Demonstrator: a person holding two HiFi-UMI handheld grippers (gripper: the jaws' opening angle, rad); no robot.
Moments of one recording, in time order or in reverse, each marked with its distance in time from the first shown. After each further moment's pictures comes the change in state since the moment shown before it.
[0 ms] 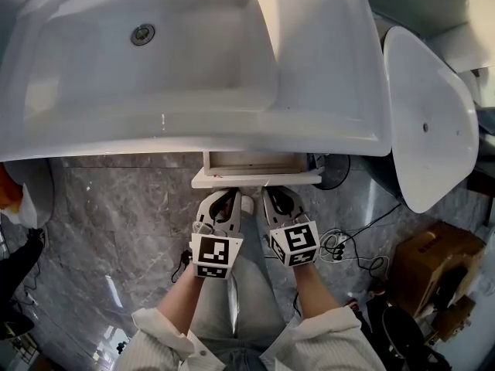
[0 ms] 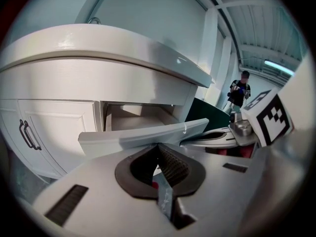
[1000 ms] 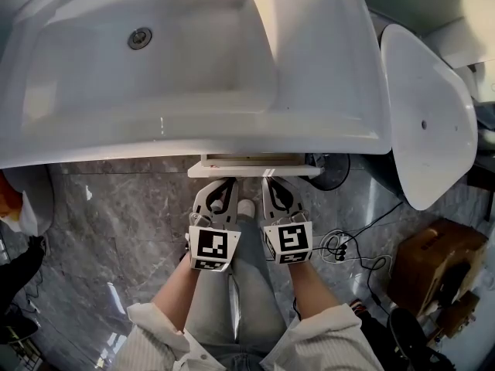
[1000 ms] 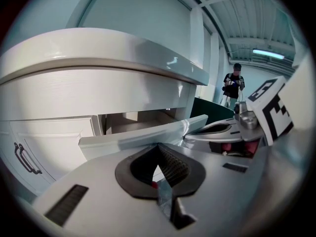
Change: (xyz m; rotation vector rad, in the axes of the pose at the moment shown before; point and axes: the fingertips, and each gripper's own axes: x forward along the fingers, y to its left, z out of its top) left arm 0.014 0.016 0.015 0.149 -0.062 -0.007; right arm 0.010 -0.008 0.021 -0.079 -0.103 -0.130
